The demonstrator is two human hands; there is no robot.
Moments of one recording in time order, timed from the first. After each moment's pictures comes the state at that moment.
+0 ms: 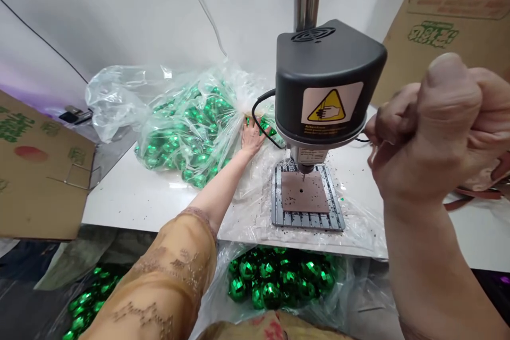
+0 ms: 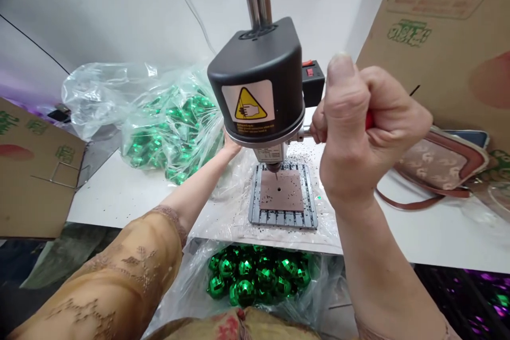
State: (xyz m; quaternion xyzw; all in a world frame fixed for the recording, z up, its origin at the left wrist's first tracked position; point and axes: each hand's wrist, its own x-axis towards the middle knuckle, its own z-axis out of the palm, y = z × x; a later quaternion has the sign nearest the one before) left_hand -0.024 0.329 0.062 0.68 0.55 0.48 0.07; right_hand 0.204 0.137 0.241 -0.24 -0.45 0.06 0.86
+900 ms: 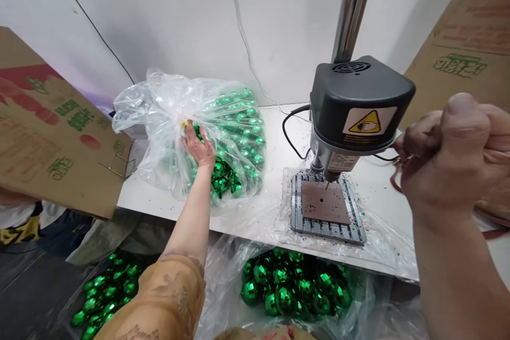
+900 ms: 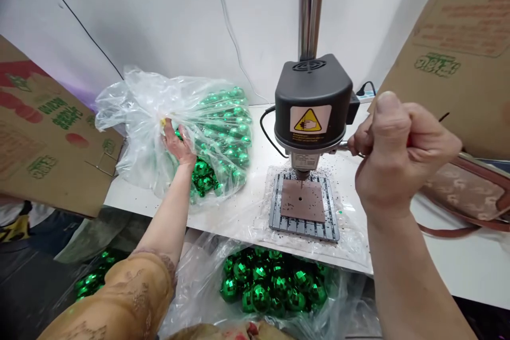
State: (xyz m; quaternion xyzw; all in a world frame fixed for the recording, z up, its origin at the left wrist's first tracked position) left_hand -0.200 0.227 0.157 0.46 0.69 0.51 -0.22; right_hand 0.213 0.139 0.234 -0.22 -0.48 0.10 0.85
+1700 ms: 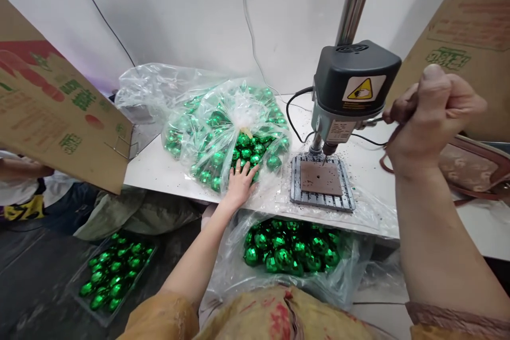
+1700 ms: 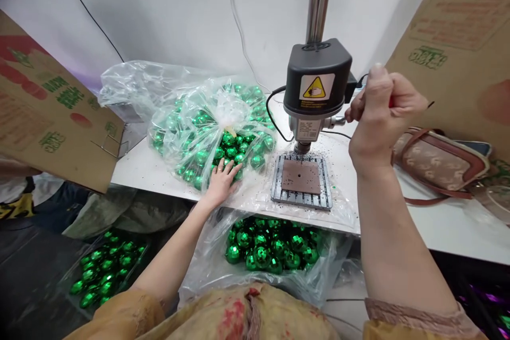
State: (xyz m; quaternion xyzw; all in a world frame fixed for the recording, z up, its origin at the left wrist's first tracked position) left_hand -0.108 0.073 0.059 0.75 0.65 0.07 -0.08; right_hand 0.220 0.144 0.233 -0.22 -0.48 0.14 0.84
